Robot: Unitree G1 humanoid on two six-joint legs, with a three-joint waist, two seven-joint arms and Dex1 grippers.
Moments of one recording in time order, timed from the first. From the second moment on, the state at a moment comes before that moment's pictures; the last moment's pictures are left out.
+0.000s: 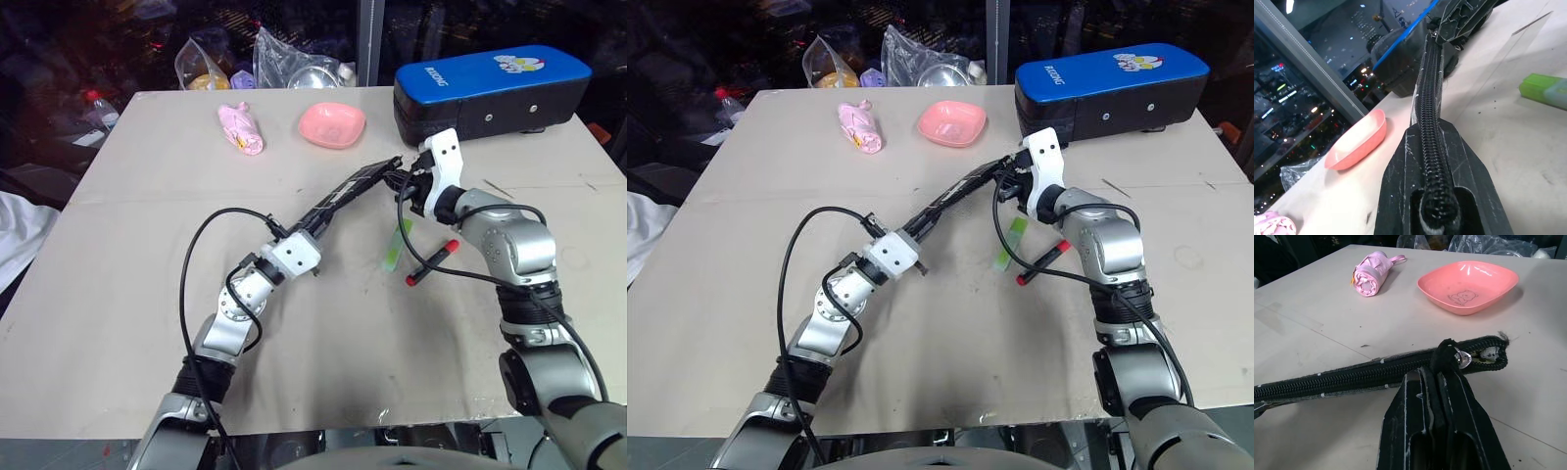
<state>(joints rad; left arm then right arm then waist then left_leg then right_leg) -0.29 0.36 -0.13 0.19 0.21 -0.51 -0.34 -0.72 -0.26 0.02 0.02 0.32 0.76 0.47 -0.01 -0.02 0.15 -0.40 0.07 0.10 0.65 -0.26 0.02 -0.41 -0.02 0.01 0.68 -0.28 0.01</state>
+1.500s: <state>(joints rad) -0.29 0.34 -0.20 0.20 0.25 -0.52 -0.32 -0.67 -0.45 0.41 -0.25 0.20 0.69 0.81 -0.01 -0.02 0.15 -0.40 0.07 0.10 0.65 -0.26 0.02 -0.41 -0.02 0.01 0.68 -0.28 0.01</state>
